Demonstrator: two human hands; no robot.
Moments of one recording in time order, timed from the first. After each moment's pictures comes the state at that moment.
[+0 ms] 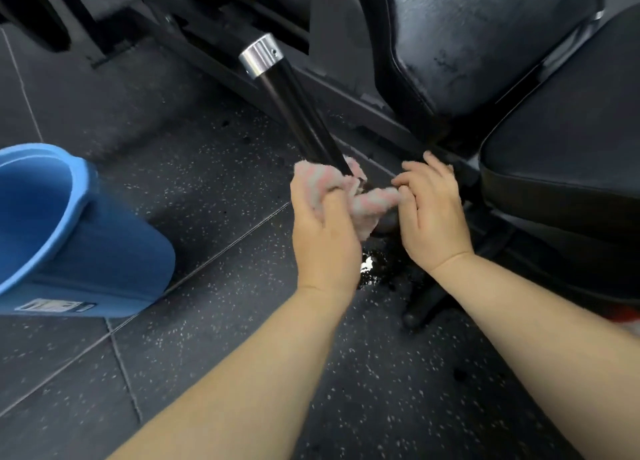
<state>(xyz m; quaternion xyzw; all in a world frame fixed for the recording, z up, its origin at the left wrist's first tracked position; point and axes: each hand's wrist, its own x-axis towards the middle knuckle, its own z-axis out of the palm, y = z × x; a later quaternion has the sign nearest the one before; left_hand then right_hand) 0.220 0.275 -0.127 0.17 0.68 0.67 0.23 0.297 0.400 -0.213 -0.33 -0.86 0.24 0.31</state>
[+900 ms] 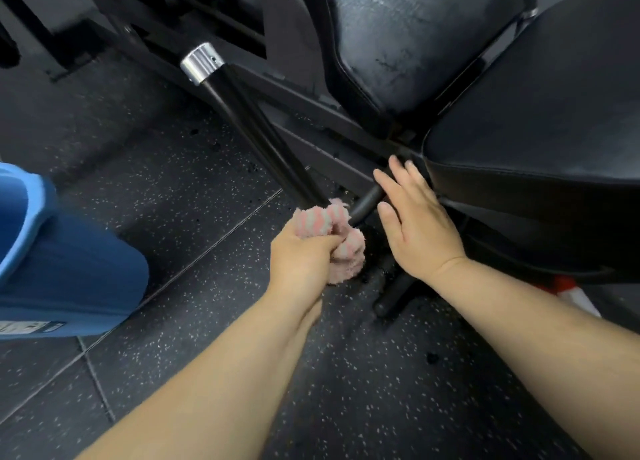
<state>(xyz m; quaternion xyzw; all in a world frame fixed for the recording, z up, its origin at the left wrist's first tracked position) 0.232 0.269 -0.144 0.09 0.65 0.62 0.44 0.345 0.392 -0.198 -0.34 -0.89 0.25 0.17</state>
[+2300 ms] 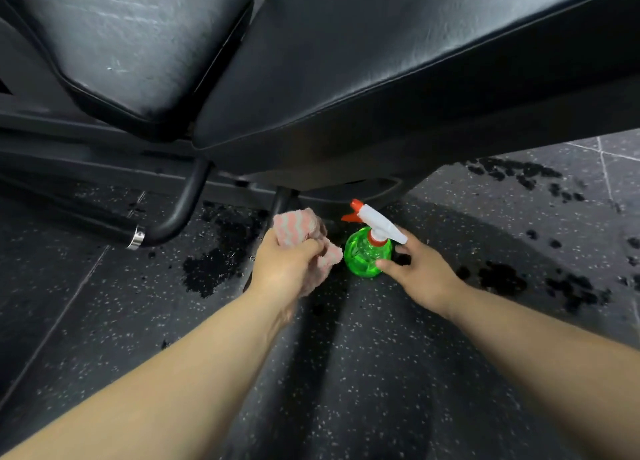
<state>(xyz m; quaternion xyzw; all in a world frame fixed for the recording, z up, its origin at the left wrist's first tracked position) 0.365 0.300 -0.161 0.23 0.66 0.42 0.59 0.572 0.320 -0.215 -0.65 -0.60 0.44 0.13</state>
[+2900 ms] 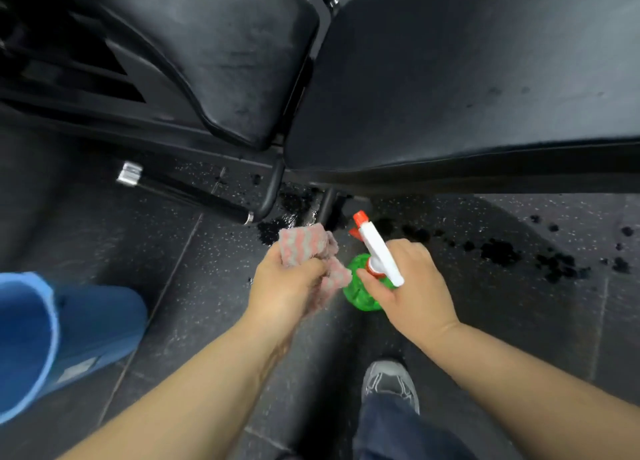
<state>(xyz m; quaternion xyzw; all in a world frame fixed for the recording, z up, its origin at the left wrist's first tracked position) 0.319 0.223 0.031 0.21 0.71 0.35 0.58 0.492 0.236 -0.040 -0.58 -0.73 0.31 0.19</state>
